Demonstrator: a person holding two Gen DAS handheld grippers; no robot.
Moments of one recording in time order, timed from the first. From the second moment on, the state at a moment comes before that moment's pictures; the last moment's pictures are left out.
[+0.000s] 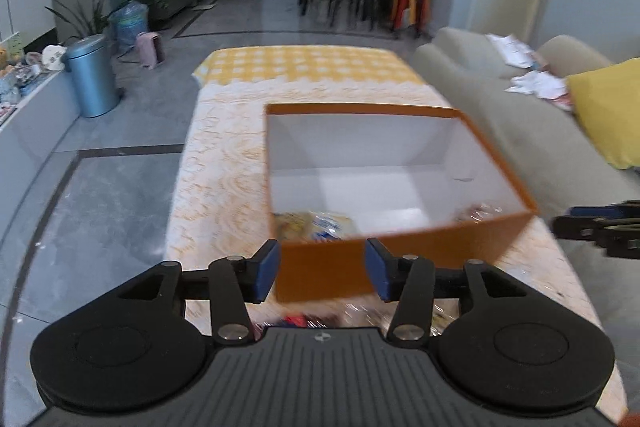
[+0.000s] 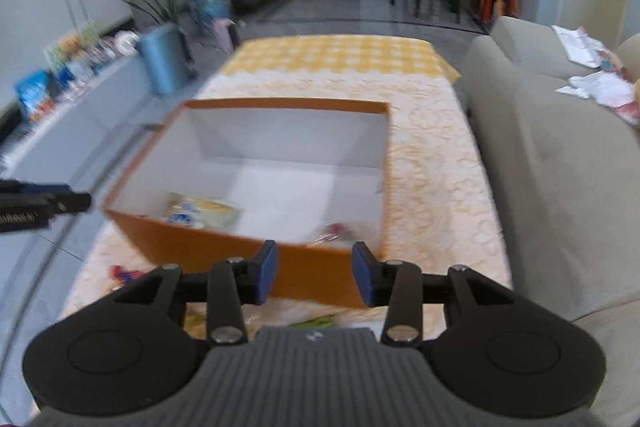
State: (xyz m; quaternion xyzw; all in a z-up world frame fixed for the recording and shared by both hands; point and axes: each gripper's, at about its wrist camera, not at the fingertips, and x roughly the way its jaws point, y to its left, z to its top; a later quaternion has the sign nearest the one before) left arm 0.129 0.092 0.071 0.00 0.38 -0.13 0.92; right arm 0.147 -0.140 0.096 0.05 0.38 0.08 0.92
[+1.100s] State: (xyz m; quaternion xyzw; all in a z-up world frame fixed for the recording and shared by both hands) left arm 0.077 0.058 -0.033 0.00 0.39 -0.14 0.91; right arm 0.046 -0.155 -0.035 0.10 0.33 -0.02 0.94
